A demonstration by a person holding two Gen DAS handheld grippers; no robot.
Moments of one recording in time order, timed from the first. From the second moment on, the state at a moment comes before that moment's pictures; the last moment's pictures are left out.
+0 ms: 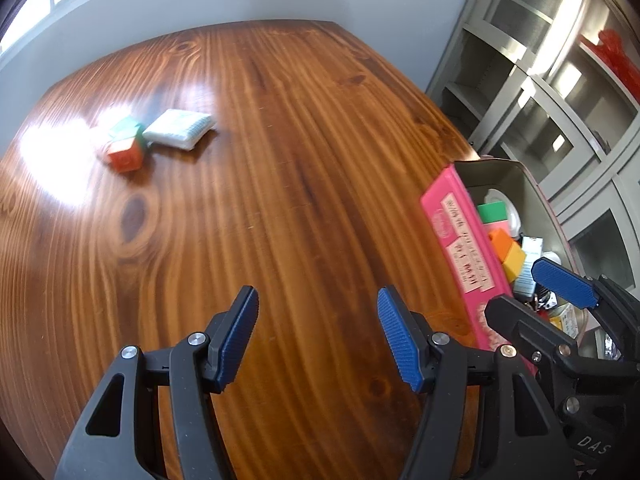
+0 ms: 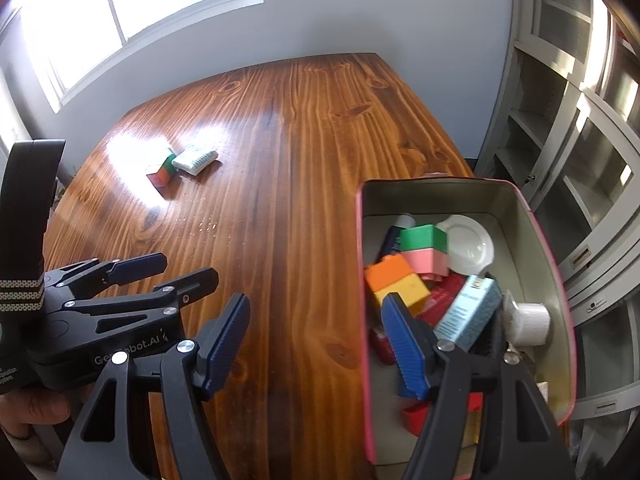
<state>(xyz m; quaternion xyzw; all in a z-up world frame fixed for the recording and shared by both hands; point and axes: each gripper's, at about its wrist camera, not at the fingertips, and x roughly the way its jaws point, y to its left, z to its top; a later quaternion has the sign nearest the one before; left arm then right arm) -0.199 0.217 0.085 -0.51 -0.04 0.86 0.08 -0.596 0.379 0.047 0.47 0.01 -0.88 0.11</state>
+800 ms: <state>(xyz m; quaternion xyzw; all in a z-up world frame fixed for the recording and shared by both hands) -0.161 0.021 0.067 -0.50 -0.15 0.85 -0.09 -0.623 0.217 0.029 0.47 0.06 -0.85 0.21</state>
